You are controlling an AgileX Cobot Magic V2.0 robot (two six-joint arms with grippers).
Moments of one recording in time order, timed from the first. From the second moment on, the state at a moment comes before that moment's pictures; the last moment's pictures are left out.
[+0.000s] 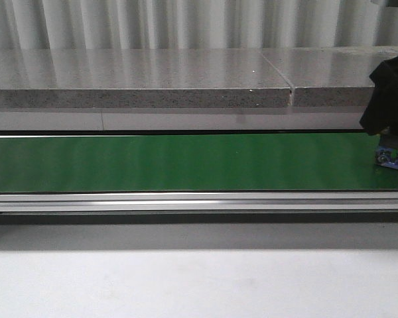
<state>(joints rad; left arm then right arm) -0.15 0.48 -0.57 0.15 0.70 -0.16 0.04 1.45 -0.90 0.42 0.47 -0.61</state>
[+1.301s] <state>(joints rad) -0.15 0.48 -0.57 0.15 0.70 -0.16 -0.73 1.31 -0.90 0.43 0.31 -0.26</state>
